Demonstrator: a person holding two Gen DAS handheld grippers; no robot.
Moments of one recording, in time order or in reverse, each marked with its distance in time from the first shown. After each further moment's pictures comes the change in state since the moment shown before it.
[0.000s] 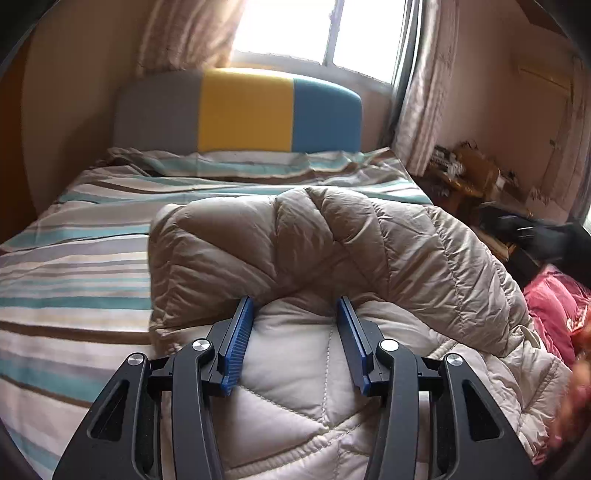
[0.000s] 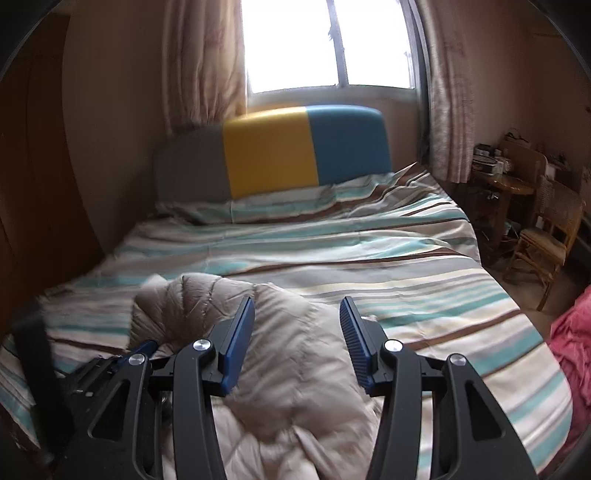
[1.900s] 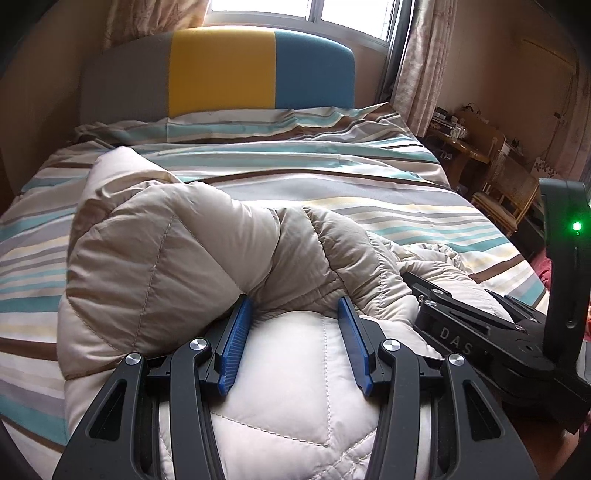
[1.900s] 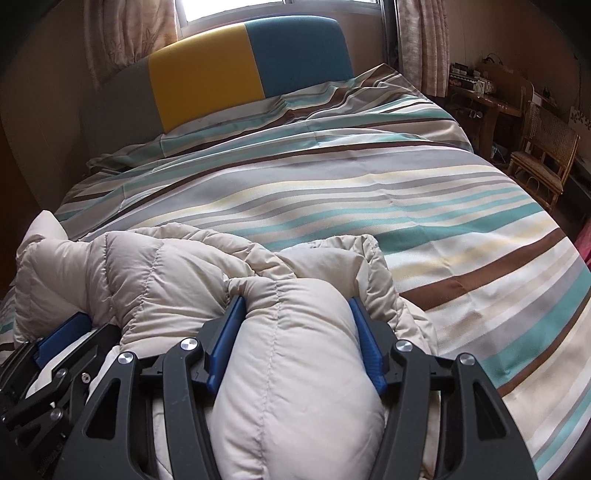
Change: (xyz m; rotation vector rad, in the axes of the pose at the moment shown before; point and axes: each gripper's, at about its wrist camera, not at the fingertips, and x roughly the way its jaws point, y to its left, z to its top) left arm 0.104 -0.029 0.001 0.044 0.123 0.014; right arm 0.158 -0.084 -0.073 0.153 0.238 -0.094
